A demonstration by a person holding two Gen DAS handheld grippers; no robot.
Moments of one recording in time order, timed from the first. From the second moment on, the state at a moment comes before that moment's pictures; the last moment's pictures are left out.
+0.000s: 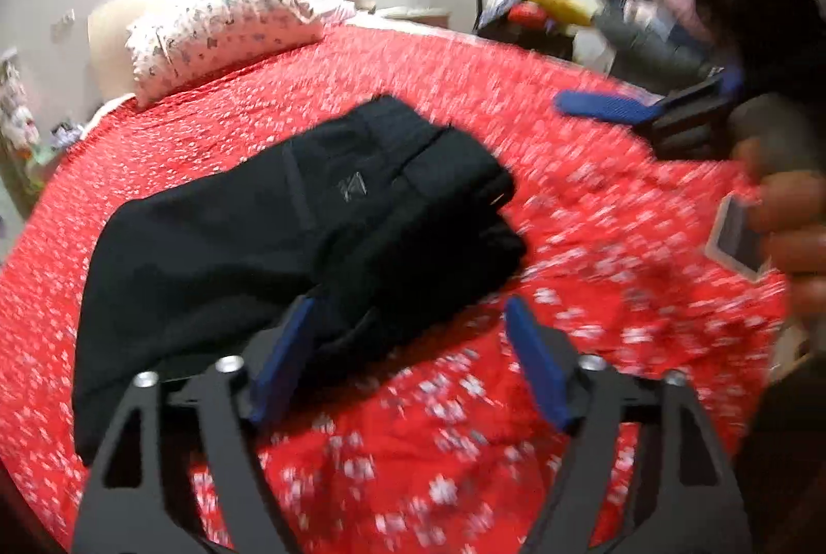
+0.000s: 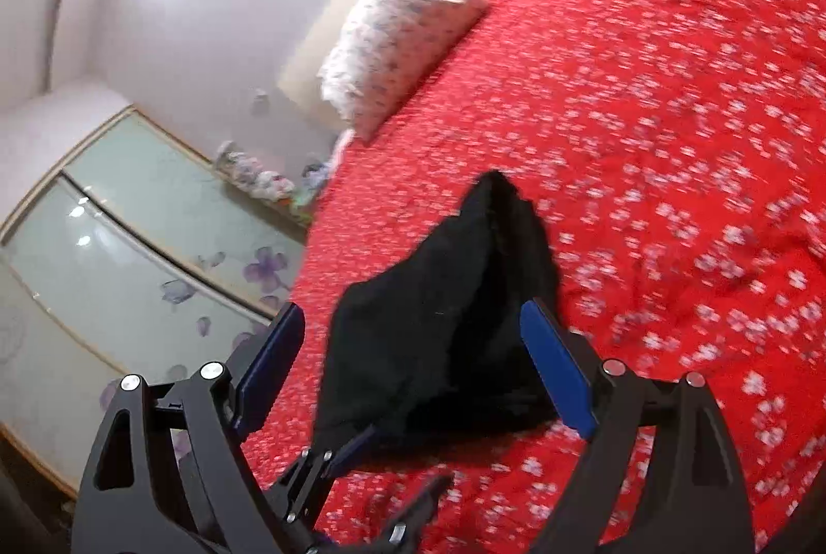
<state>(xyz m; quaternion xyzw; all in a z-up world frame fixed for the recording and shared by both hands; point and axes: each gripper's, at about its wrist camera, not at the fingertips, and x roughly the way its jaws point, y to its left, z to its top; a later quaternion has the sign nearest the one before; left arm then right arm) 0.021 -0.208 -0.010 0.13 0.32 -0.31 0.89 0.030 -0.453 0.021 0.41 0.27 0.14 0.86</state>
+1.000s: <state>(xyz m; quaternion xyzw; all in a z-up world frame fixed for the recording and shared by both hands) 0.134 -0.064 -0.002 -0.13 0.38 -0.15 0.90 0.096 -0.414 0.003 0.39 0.33 0.20 0.84</state>
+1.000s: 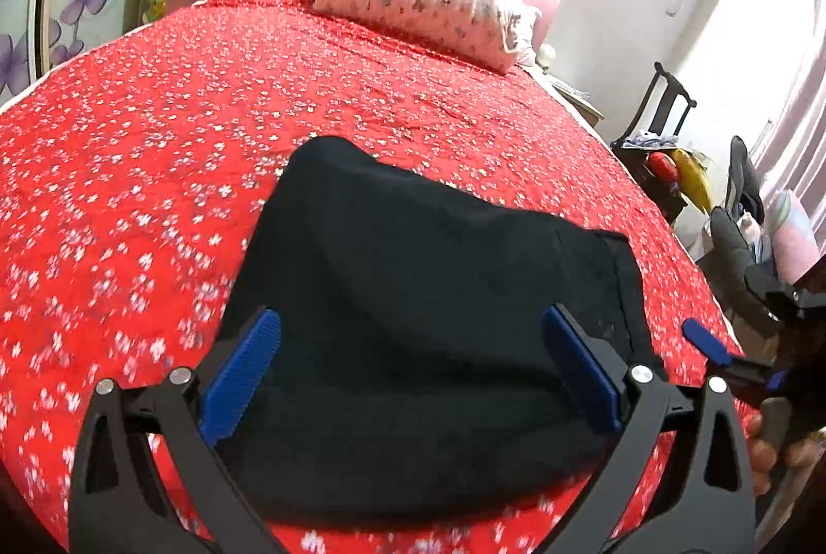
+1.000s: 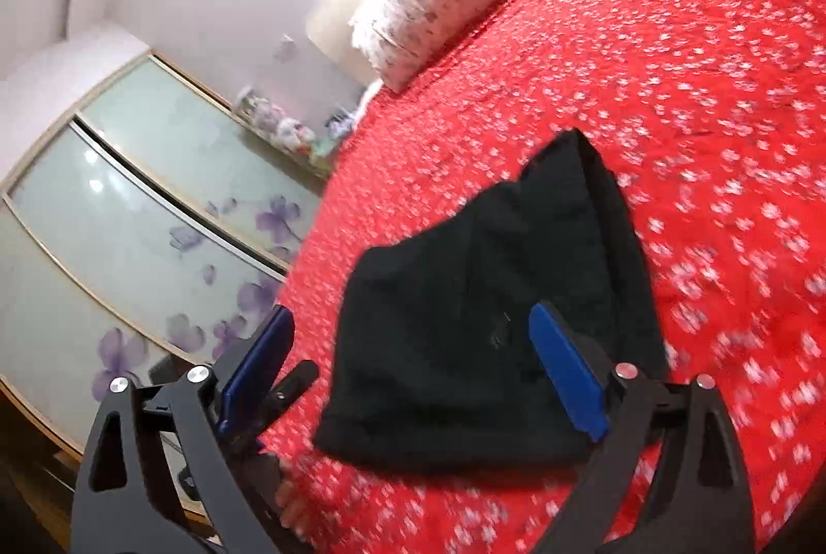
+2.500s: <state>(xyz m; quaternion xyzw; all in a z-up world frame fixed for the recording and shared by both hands) 0.135 -0.067 -0.041 0.01 0.43 -0.06 0.90 0.110 -0.461 -0.033 0.29 0.43 0.05 0.85</state>
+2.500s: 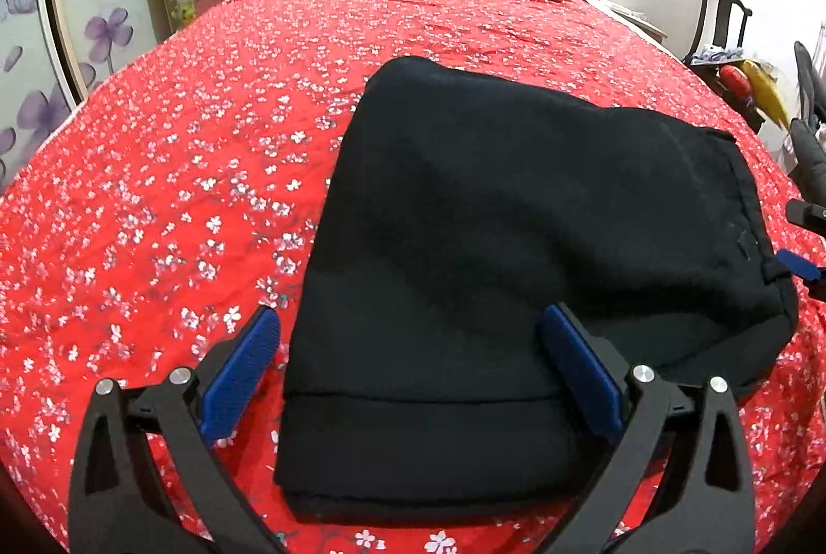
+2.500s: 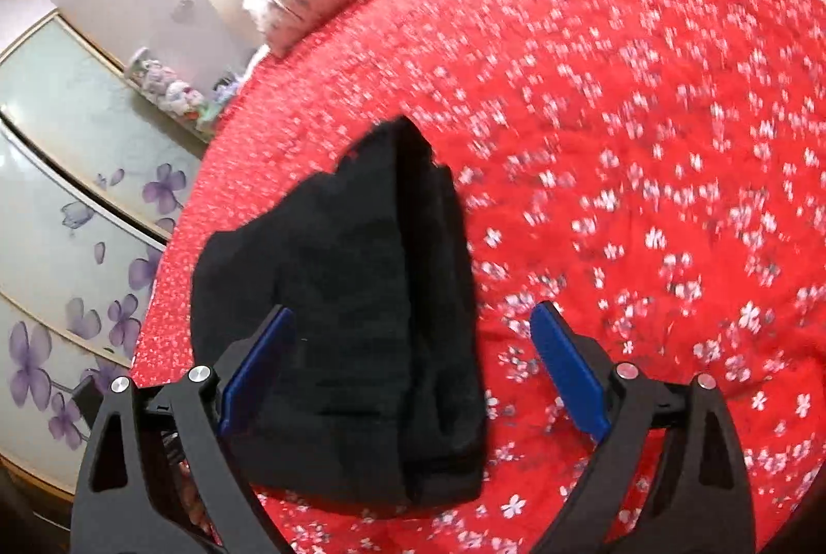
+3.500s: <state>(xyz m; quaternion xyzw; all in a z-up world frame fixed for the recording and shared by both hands) 0.123 -0.064 -0.026 0.06 0.38 -0.04 0.92 0.122 -0.427 -0.047 0.28 0.46 0.09 0.84</state>
